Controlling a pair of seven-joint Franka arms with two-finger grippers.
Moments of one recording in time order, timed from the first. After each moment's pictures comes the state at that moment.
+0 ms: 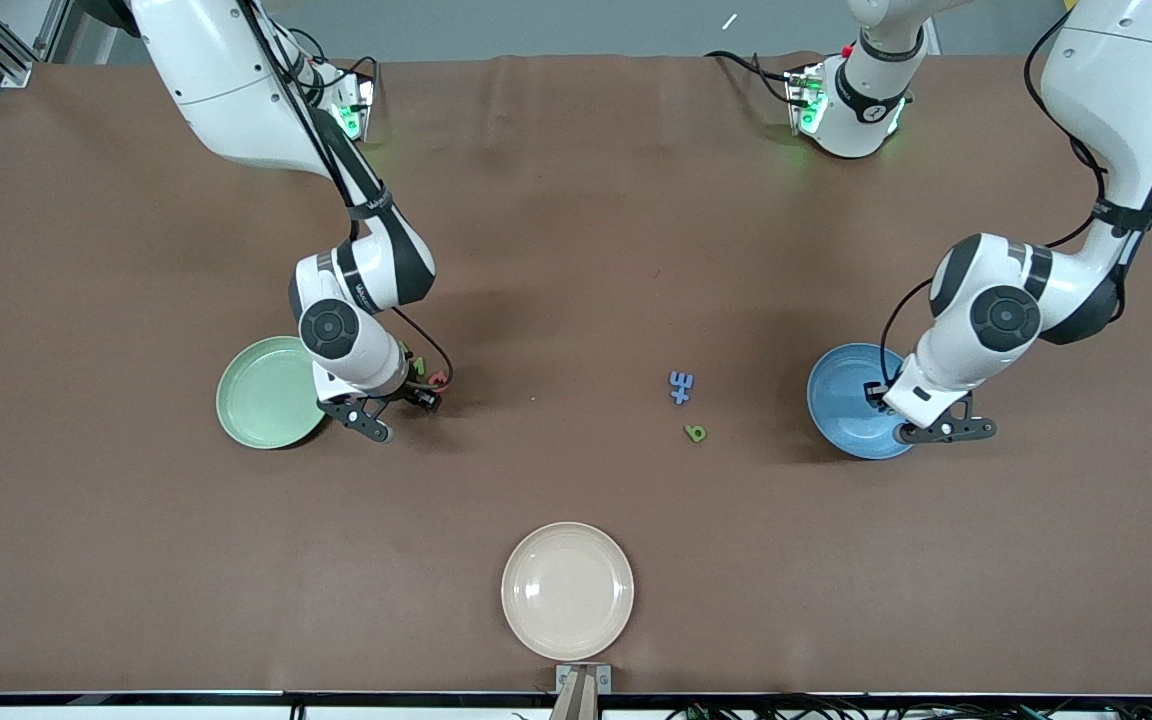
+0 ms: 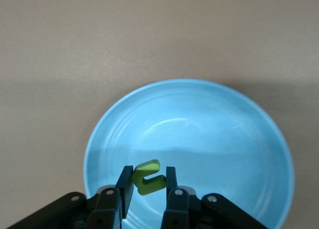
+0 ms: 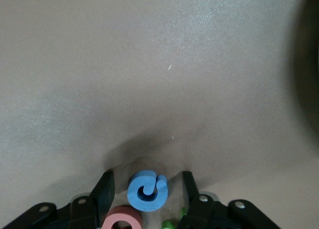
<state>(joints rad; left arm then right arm) 0.38 0.45 -0.47 -2.07 0.45 2.41 -0.42 0.45 0.57 -0.04 -1.97 0.10 2.49 0.84</state>
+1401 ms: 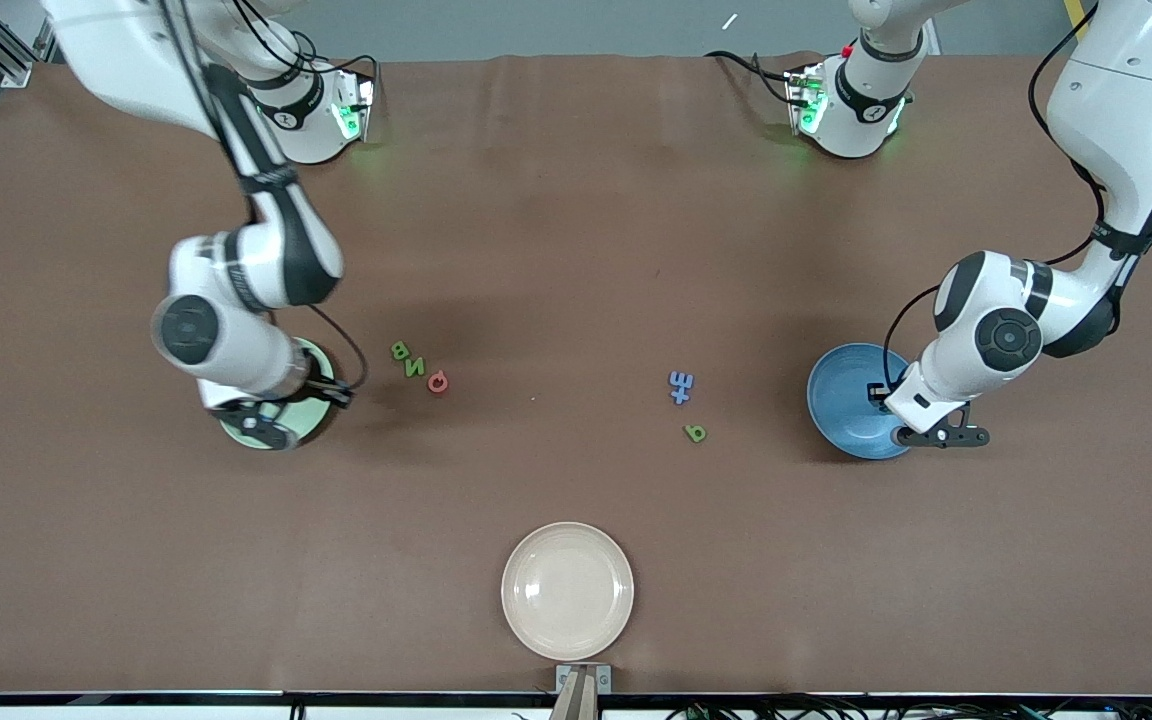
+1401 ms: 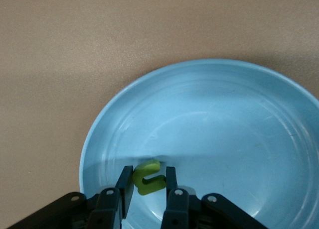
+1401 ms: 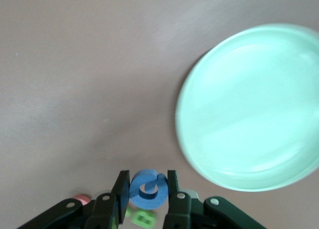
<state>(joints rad) 0.41 0.53 -0.47 -2.04 0.48 2.41 -0.35 0.25 0.35 -0.07 -1.96 0.10 2.19 0.56</state>
